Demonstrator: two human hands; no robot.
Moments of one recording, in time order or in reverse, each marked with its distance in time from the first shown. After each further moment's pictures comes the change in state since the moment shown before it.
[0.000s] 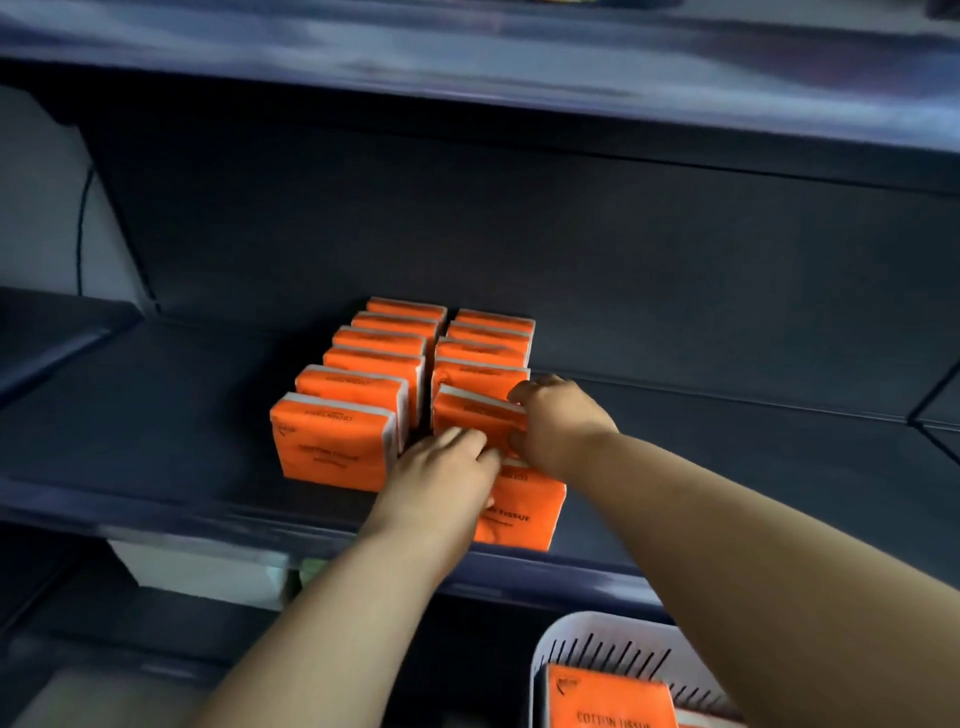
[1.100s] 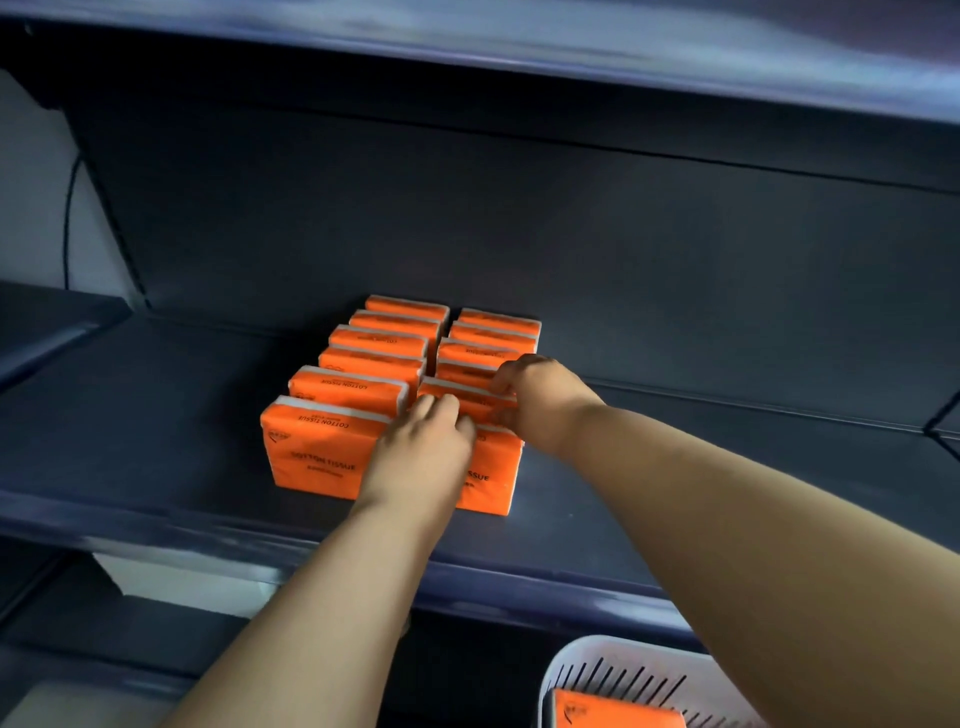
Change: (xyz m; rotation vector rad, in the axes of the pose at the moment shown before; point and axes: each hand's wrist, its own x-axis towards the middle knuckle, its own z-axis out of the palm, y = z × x) left_hand 0.028 -0.024 0.013 0.072 0.020 -0.175; right_hand 0.038 -0.008 -0.002 0.023 -0.001 -0.109
